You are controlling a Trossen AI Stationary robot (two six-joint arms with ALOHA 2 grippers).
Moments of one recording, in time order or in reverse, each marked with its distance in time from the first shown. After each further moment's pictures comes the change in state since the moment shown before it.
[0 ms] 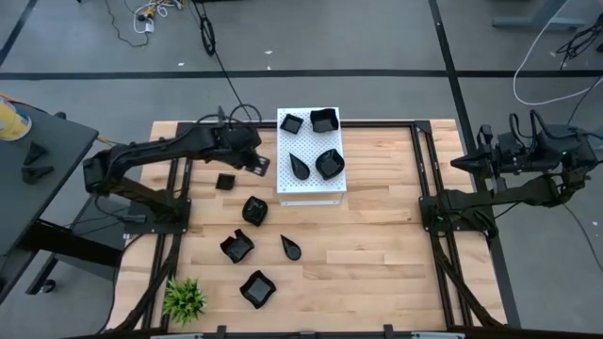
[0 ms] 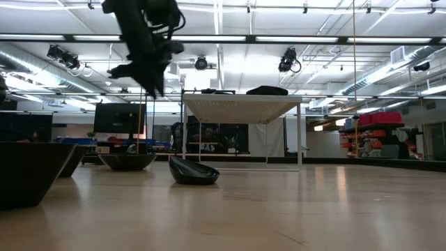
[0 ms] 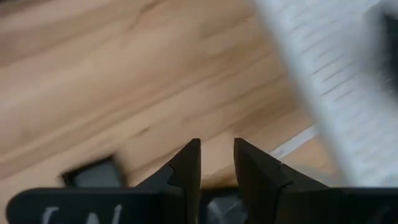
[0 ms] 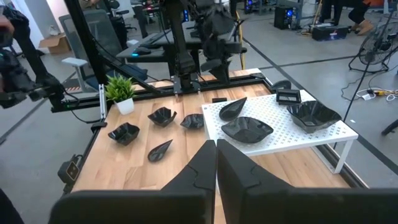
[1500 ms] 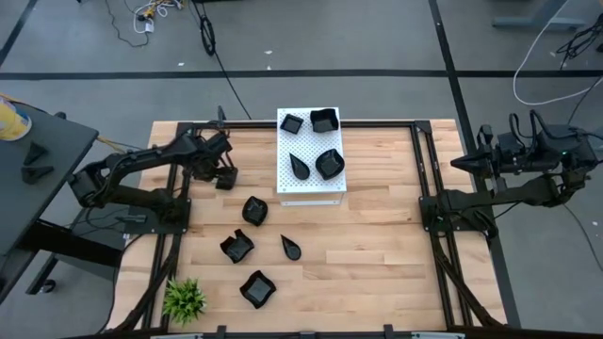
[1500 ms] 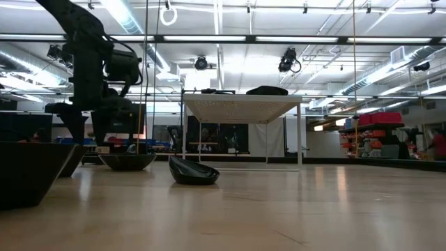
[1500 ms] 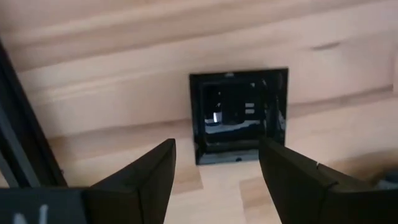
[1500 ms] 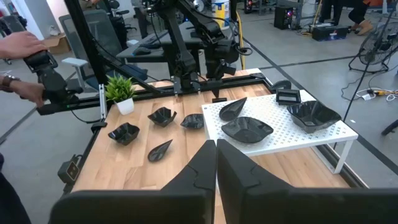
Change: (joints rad) left arm 0.317 -0.129 -0.464 0.019 0.127 0.039; right arm 0.000 0.000 0.000 0.000 0.000 0.000
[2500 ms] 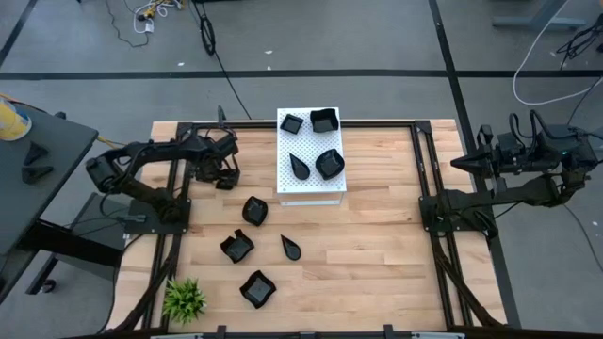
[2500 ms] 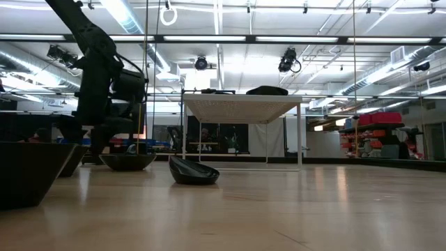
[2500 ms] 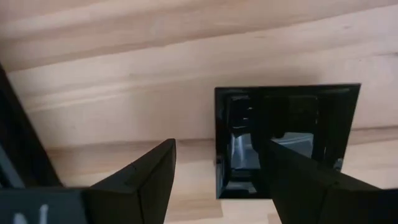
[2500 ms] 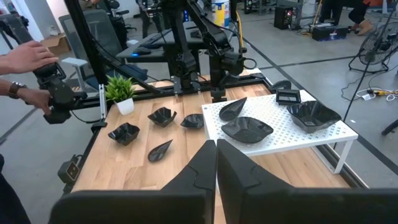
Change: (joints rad) left arm 0.018 0.193 0.000 0.058 -0.037 -0.003; right arm 0.000 0.000 0.000 0.000 0.000 0.000
